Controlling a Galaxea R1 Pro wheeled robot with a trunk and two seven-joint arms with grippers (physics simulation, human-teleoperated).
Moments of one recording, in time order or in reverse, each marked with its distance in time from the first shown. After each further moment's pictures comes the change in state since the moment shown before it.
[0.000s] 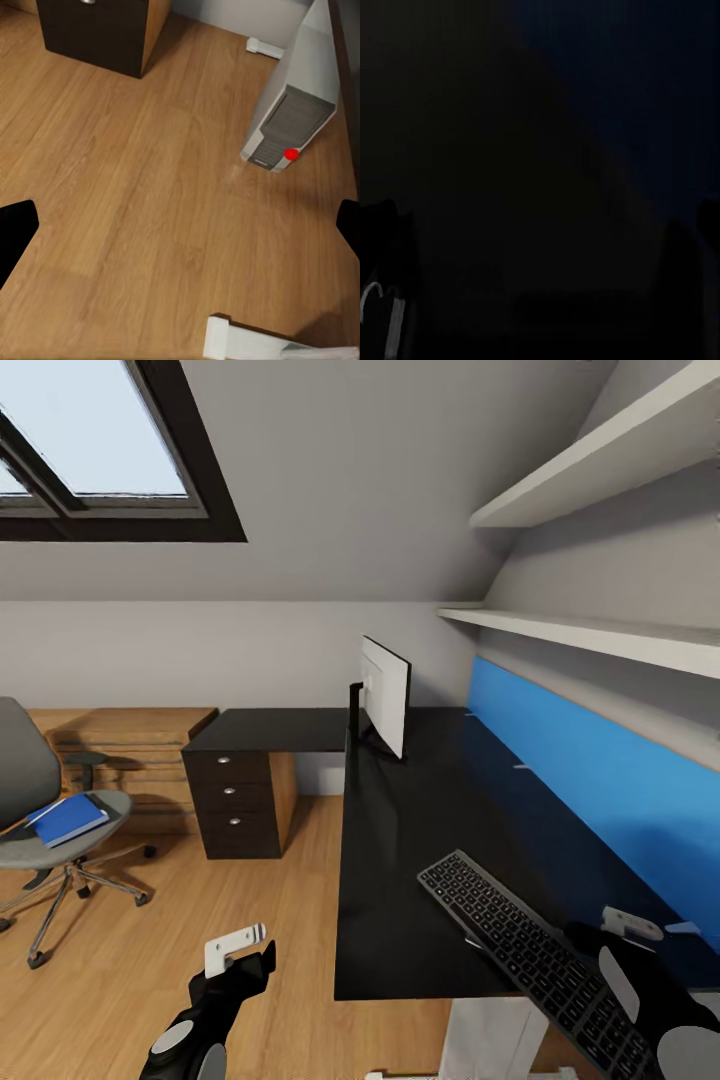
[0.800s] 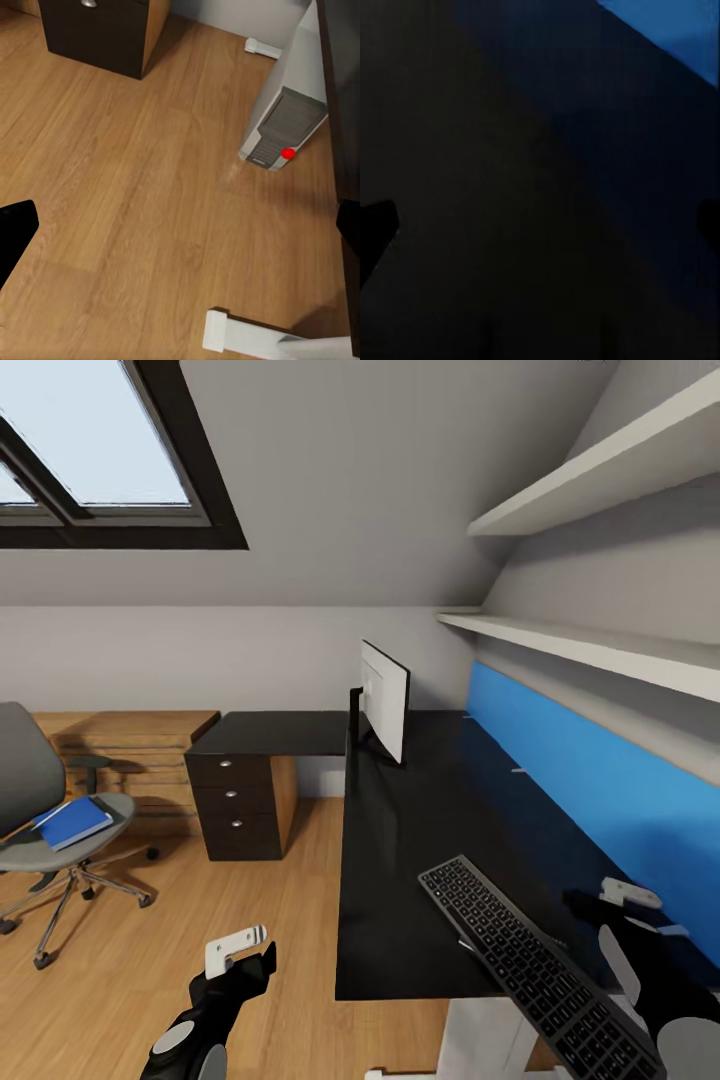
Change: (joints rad) left arm 0.000 0.000 -0.001 0.004 -0.002 0.003 0.000; right arm 0.004 0.003 -0.003 -0.146 -0.003 -0.027 0.020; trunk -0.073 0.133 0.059
